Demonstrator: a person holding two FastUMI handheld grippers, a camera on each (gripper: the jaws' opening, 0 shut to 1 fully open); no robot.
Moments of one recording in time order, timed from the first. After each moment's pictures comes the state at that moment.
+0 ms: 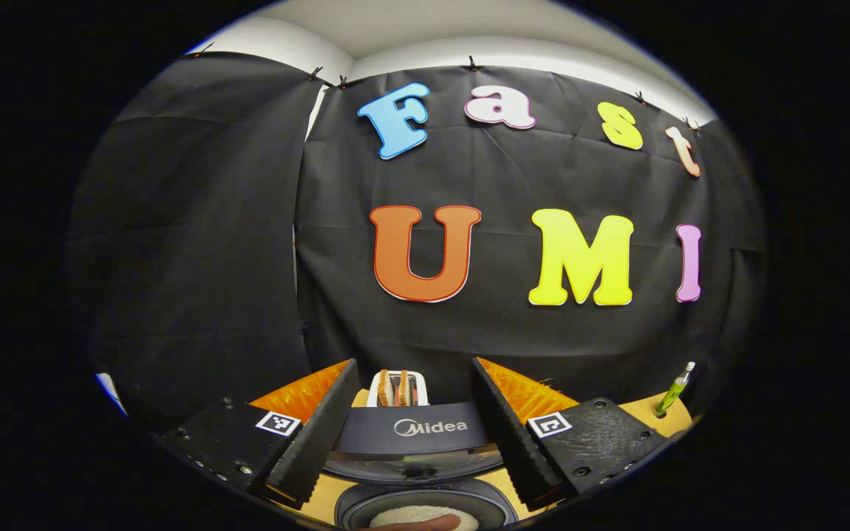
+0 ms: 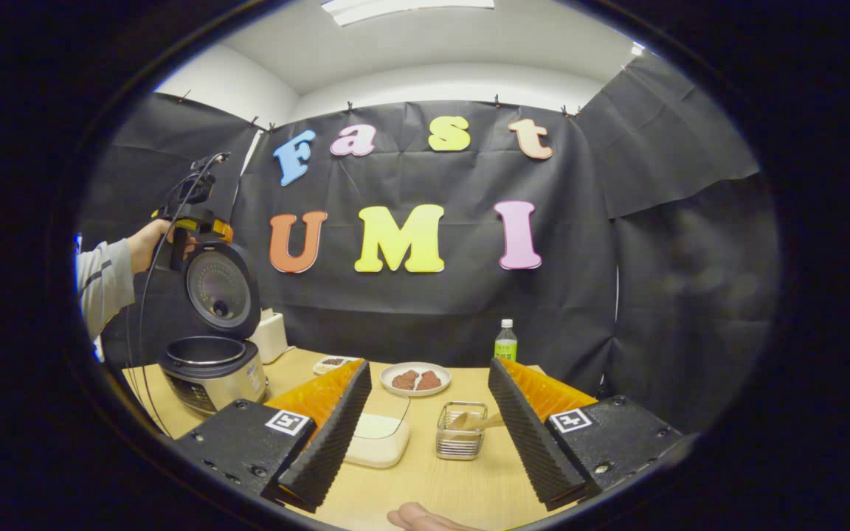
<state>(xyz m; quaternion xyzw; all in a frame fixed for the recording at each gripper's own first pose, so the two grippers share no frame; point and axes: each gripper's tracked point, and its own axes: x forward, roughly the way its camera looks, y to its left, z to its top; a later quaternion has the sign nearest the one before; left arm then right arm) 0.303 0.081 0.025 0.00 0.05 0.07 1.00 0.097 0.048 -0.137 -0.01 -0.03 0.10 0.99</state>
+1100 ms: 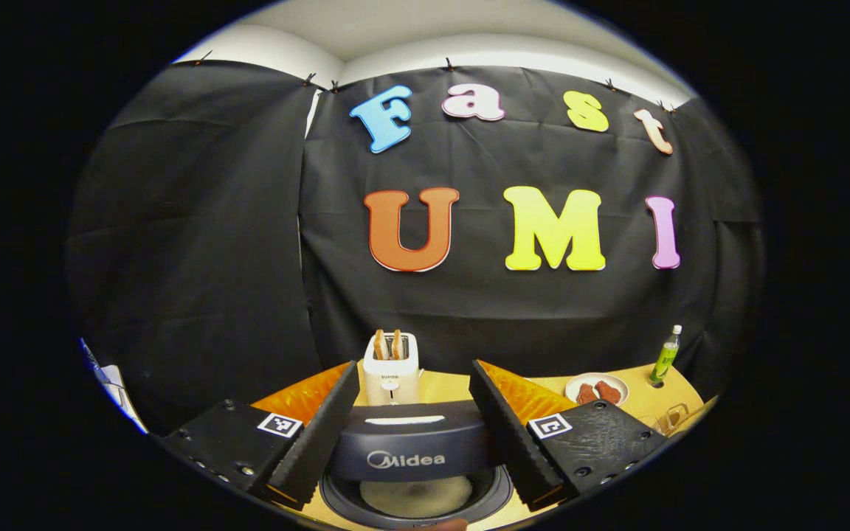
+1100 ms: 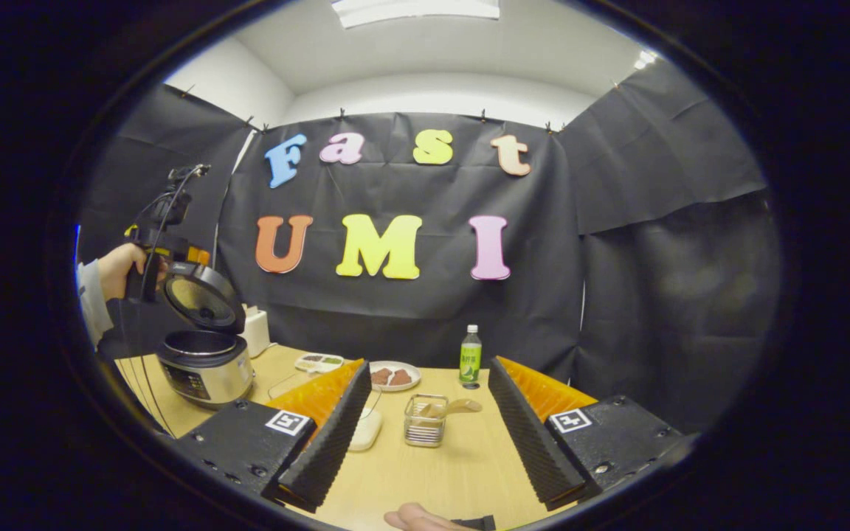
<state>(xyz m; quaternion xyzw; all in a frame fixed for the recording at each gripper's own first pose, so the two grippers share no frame) 0.196 0.033 -0.057 0.02 0.07 0.08 0.99 0.025 -0.001 -0.118 -0.03 -0.06 0.05 1.00</state>
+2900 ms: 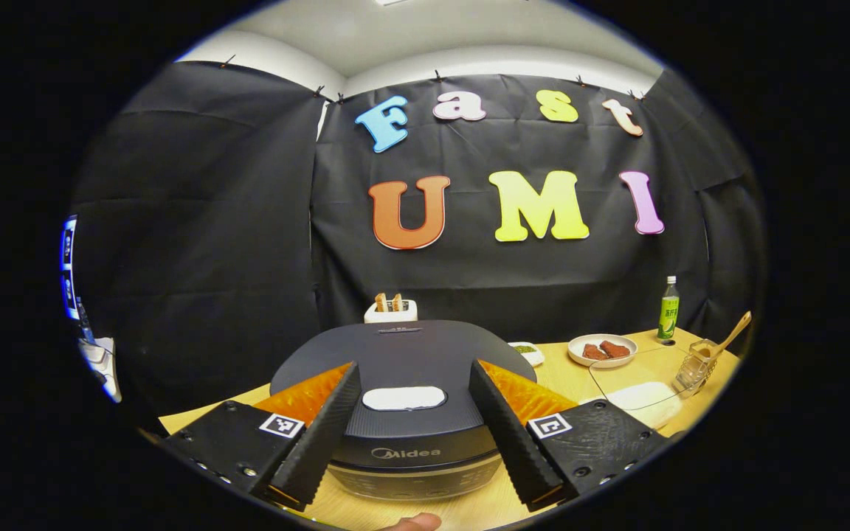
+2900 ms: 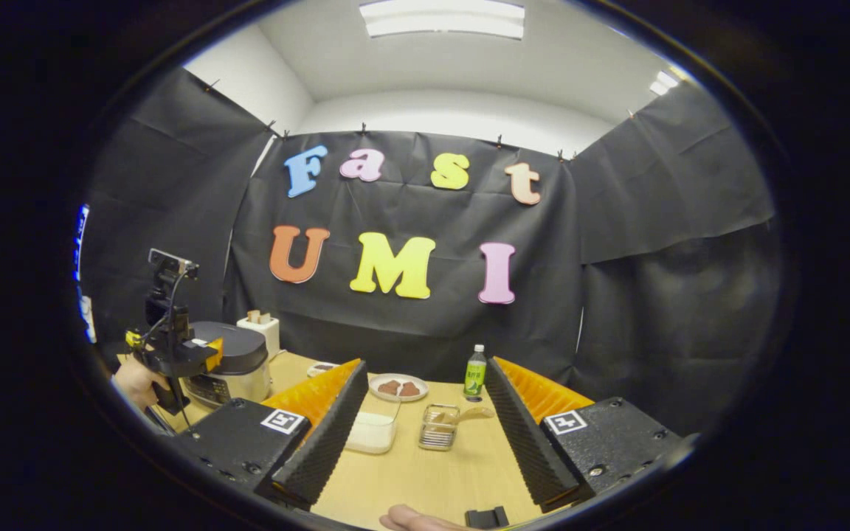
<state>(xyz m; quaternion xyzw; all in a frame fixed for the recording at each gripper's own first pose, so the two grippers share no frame) 0.125 0.013 -0.179 0.05 0.03 0.08 0.99 -0.024 0.042 -0.106 -0.06 -0.09 0.05 0.99</state>
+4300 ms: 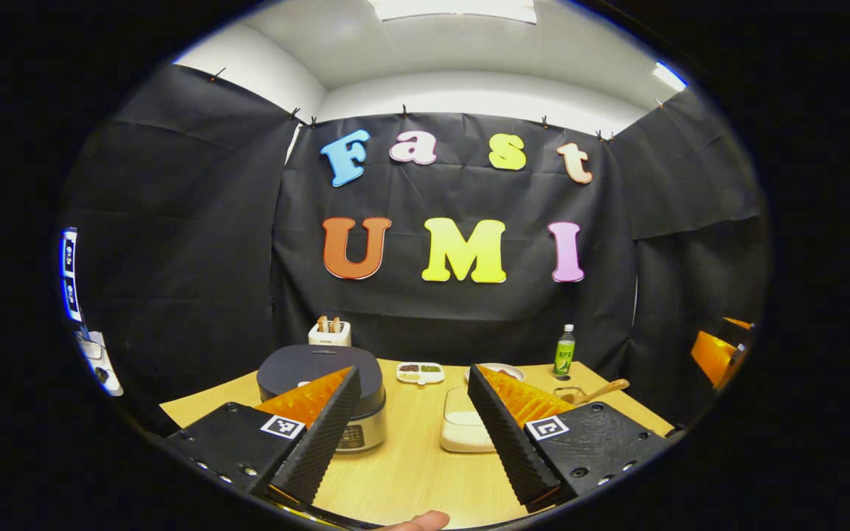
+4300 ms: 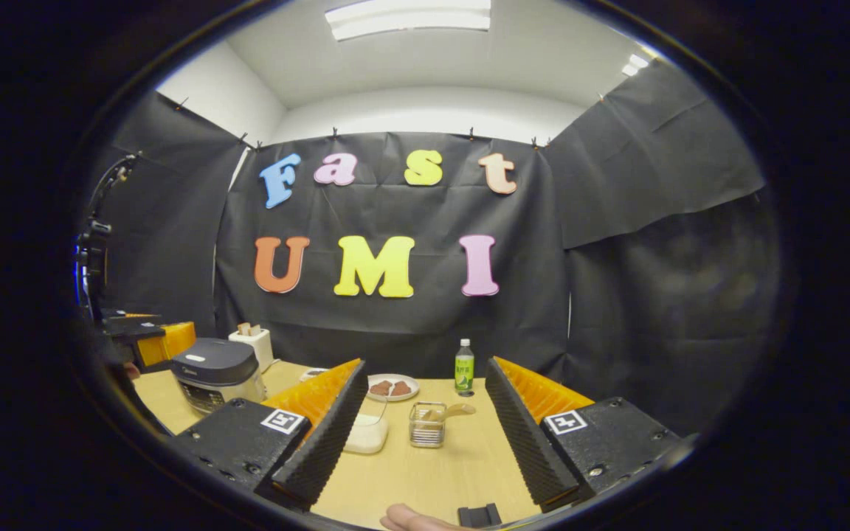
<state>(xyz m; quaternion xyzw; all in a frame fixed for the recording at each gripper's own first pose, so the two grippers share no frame) -0.036 -0.138 -0.064 -0.01 -0.01 -0.02 1.00 -0.028 0.001 -0.095 -0.01 -0.07 0.03 1.00</state>
